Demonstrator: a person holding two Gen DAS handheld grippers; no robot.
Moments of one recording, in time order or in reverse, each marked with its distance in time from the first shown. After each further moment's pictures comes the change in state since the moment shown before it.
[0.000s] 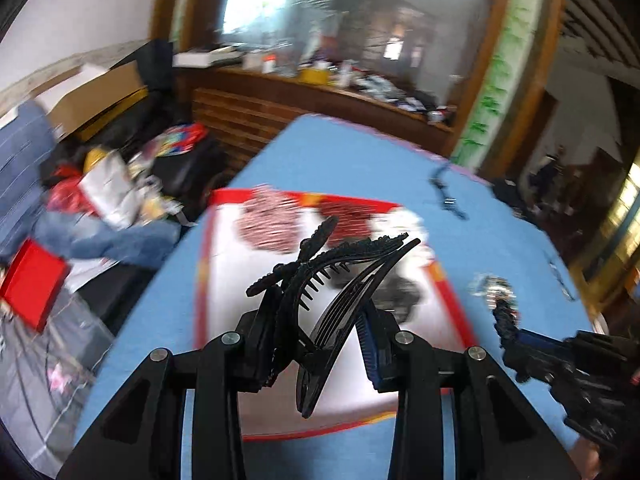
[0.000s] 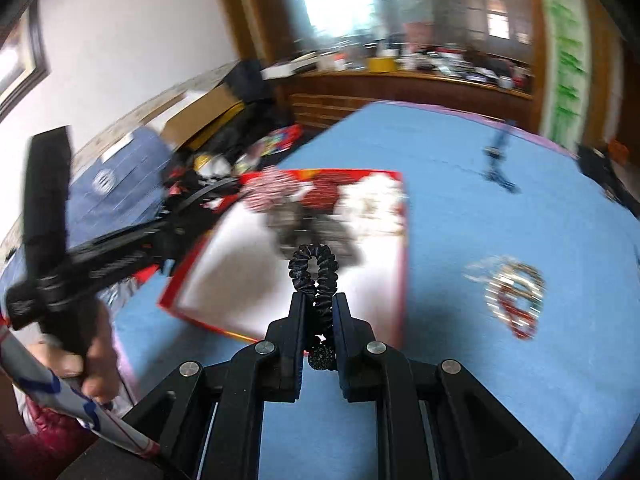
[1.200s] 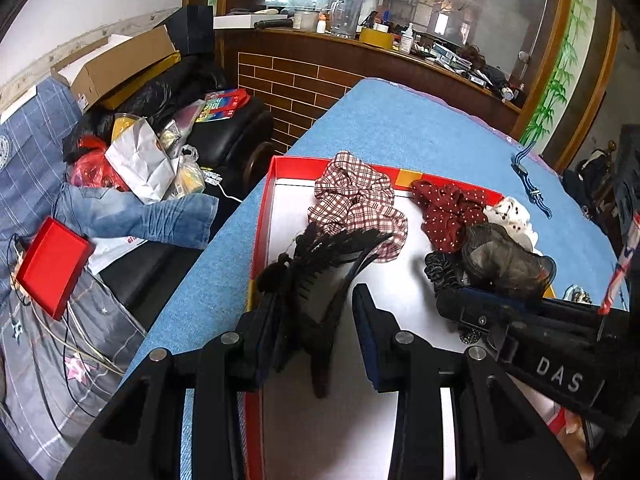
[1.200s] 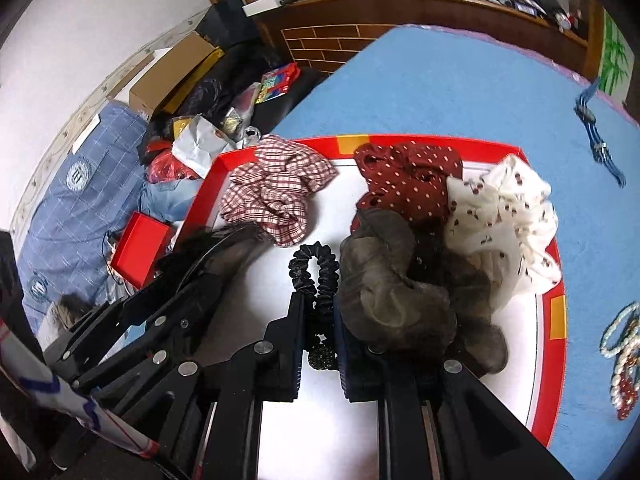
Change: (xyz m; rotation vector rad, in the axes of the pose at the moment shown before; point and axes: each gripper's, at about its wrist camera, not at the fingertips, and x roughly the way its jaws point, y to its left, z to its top) left arm 0.090 0.040 0.013 -0.033 0.103 0.152; right arm 0.175 -0.003 0.070 0.171 0.226 0.024
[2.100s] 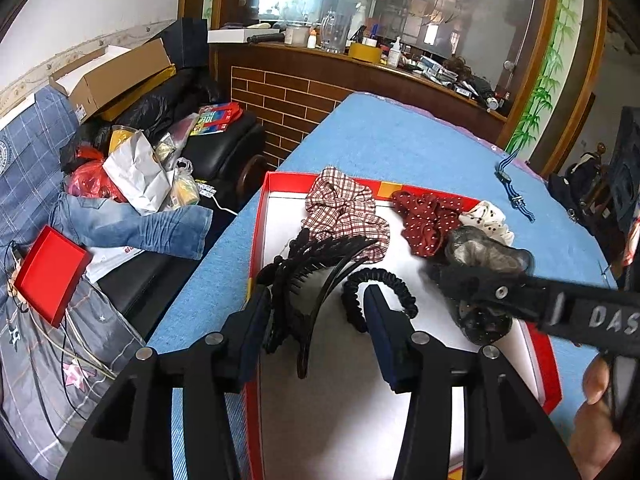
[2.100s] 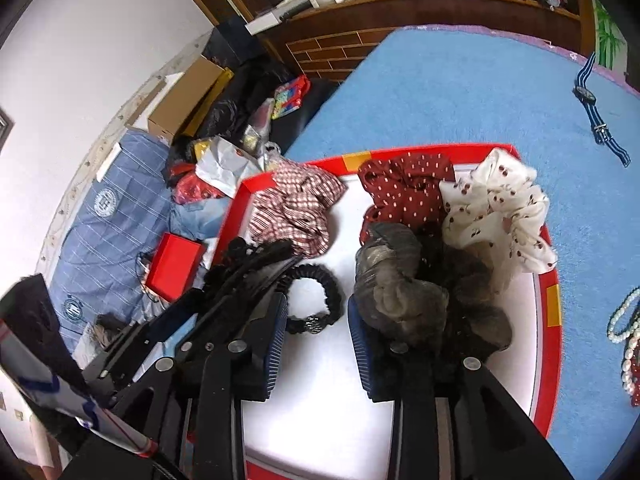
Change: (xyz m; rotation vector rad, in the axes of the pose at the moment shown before) left arm -0.026 0.000 -0.003 0.012 -0.051 -0.037; right arm -0.038 -0.004 0.002 0.057 -0.047 0.132
